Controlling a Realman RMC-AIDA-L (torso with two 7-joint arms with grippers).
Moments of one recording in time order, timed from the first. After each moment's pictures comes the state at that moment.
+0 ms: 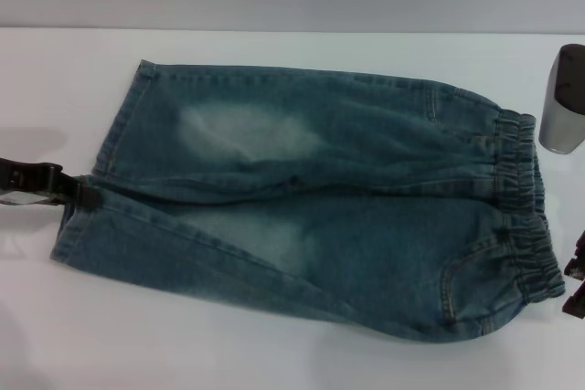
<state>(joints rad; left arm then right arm) -0.65 -1.81 0.73 0.59 2.37 1.55 -2.34 0.87 2.00 -1.07 -0.79 -2.91 -1.77 1.98</state>
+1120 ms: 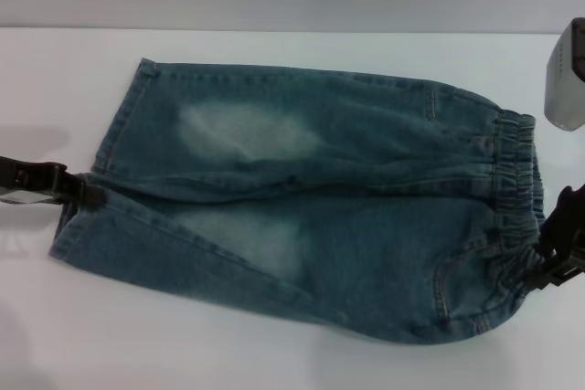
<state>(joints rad) -0.65 -1.82 0.74 0.59 2.37 1.53 -2.34 0.84 2.00 -1.00 -0.85 -2.80 -1.76 1.90</state>
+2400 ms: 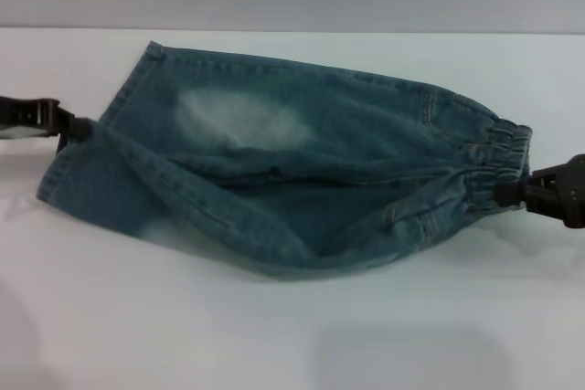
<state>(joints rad) -0.69 -1.82 0.73 0.62 2.36 1.34 -2.37 0.49 1.98 -0.63 -0.81 -2.17 -1.69 1.71</state>
